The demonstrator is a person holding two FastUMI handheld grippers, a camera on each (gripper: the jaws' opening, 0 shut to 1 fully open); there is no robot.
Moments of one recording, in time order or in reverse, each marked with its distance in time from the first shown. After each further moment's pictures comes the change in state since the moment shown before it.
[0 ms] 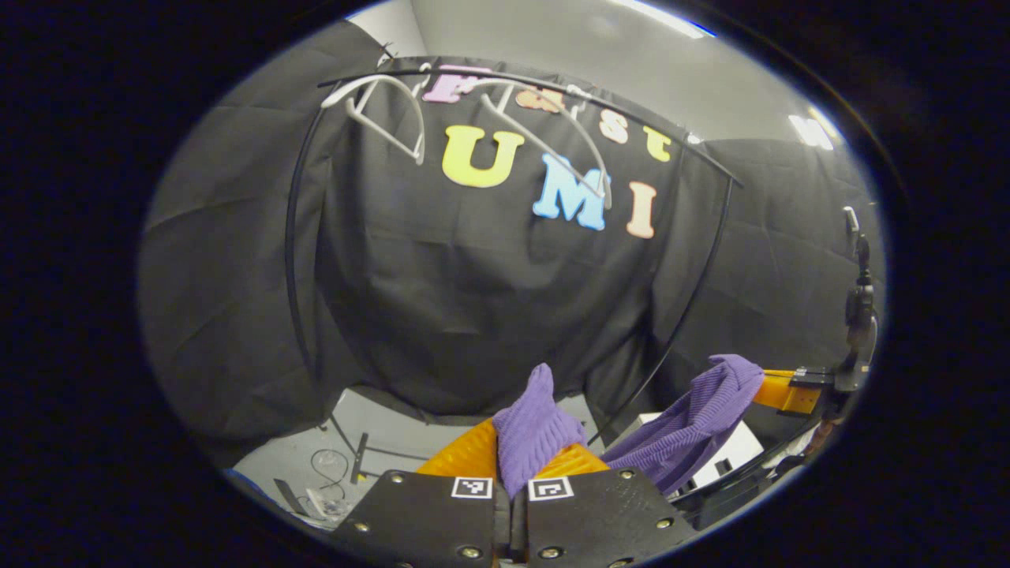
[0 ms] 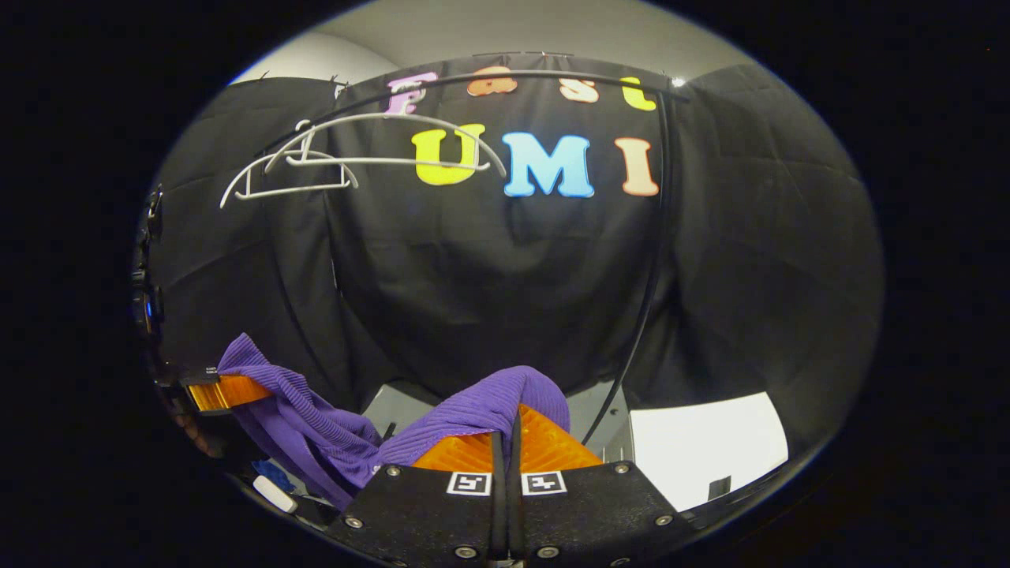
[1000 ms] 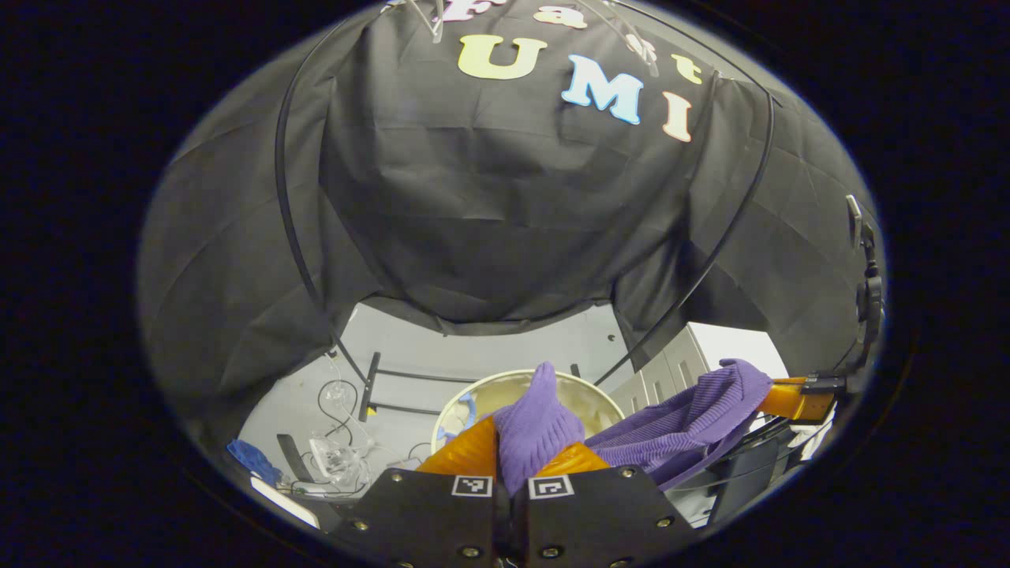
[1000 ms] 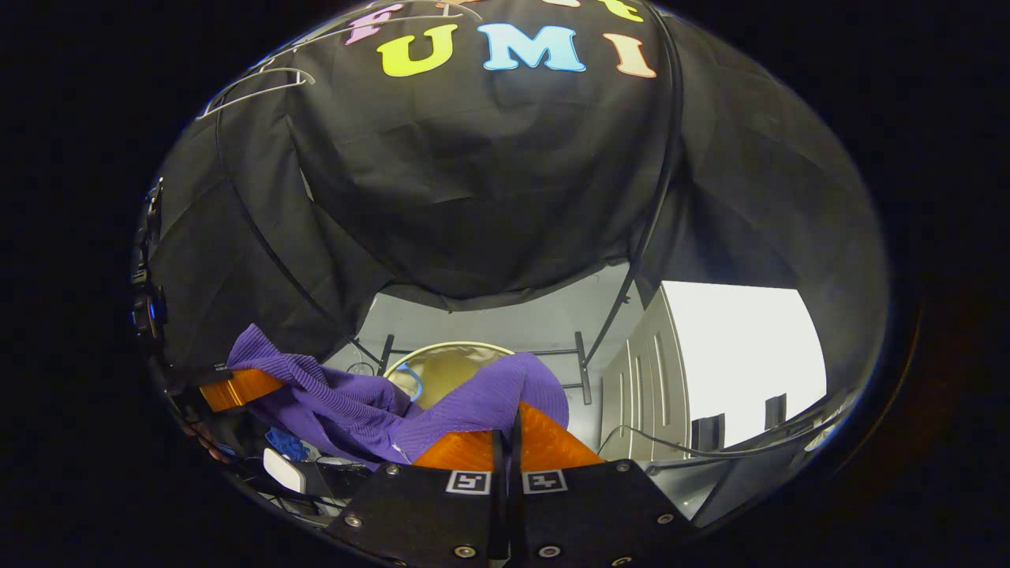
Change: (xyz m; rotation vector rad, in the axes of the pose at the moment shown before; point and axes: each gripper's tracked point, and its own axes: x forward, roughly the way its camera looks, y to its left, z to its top) left arm 0.086 0.031 -0.151 -0.028 0.327 0.064; right arm 0.067 0.007 -0.153 0.075 0.377 -0.032
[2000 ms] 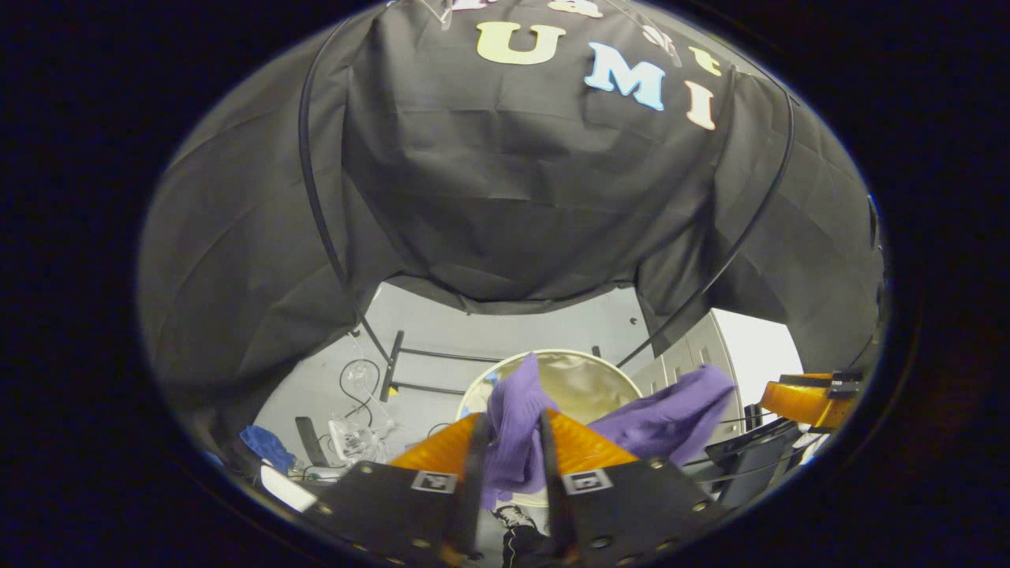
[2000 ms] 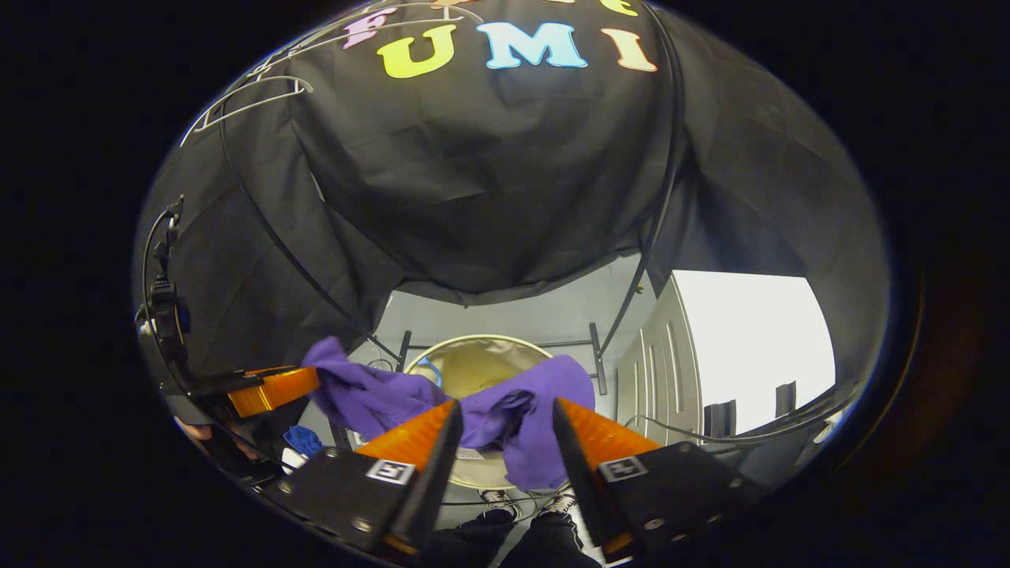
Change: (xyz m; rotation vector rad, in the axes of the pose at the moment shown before) left arm -0.017 0.023 -0.005 -0.018 0.068 0.093; right arm -0.021 0.021 0.002 0.028 0.010 0.056
